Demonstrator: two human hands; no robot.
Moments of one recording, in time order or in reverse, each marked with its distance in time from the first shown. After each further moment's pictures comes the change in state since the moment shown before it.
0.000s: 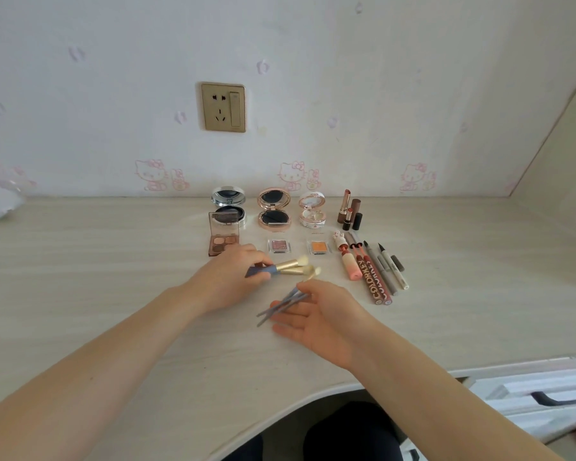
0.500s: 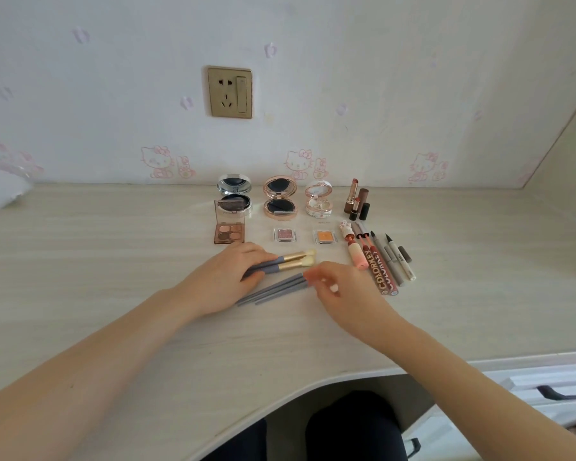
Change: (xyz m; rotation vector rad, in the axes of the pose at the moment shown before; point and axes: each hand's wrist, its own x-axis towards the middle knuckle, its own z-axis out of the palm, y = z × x) left_hand -0.025 -0.006 0.006 0.008 0.029 0.103; right_hand 0.000 -0.013 -0.034 -1.426 0.173 -0.717
